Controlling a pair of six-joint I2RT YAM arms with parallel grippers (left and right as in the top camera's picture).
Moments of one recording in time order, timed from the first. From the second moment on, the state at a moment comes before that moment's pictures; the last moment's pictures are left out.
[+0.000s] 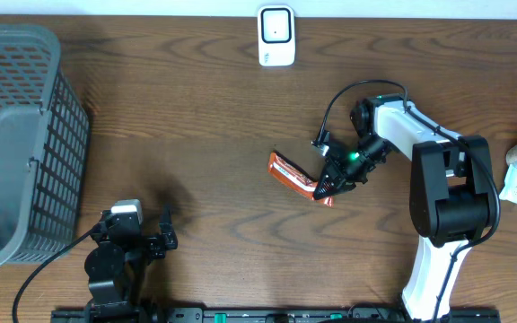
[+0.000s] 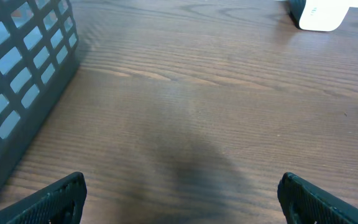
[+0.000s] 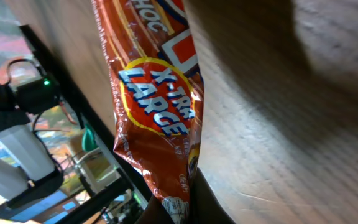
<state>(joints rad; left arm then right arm) 0.10 0.01 0.15 -0.57 0.08 -0.04 0.17 2.12 1.36 -1.27 -0.73 -0.42</state>
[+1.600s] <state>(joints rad) 0.10 0.01 0.15 -0.57 0.08 -0.04 0.28 2.08 1.28 -0.93 -0.70 -0.53</state>
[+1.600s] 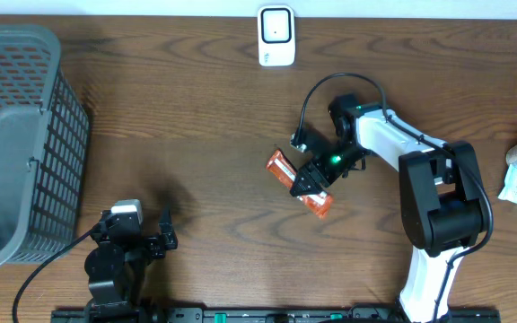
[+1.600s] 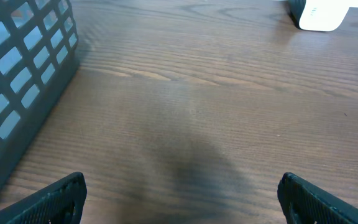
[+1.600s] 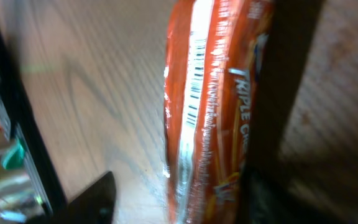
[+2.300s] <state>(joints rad) 0.10 0.01 0.15 -0.57 0.08 -0.04 0.28 2.13 1.33 -1.13 -0.64 -0.55</state>
